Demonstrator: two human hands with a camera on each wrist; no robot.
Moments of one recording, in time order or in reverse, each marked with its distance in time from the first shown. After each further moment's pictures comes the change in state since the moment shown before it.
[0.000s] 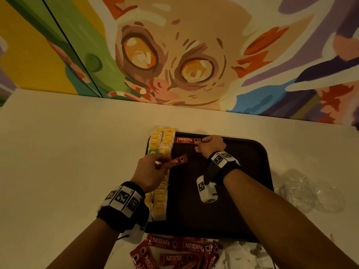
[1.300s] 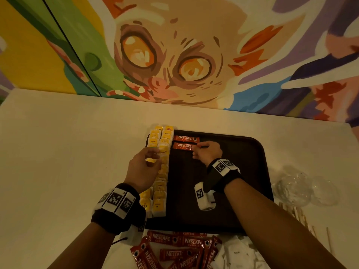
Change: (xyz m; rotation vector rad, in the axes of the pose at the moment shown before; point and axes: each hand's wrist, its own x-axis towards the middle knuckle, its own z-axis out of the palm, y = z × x) left_hand -0.011 -0.009 -0.005 -0.211 0.146 -0.101; right_hand -0.021 0.029 0.011 0.299 -0.051 -0.017
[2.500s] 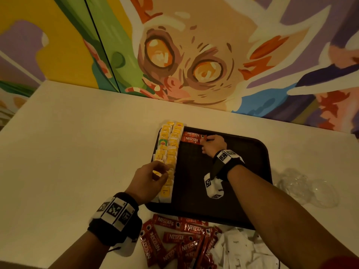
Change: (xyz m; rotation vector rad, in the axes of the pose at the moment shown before) left_hand -0.073 -0.010 -0.018 0.171 -0.129 0.108; right_hand -0.001 -0.006 -0.003 -0.284 -0.012 -0.115
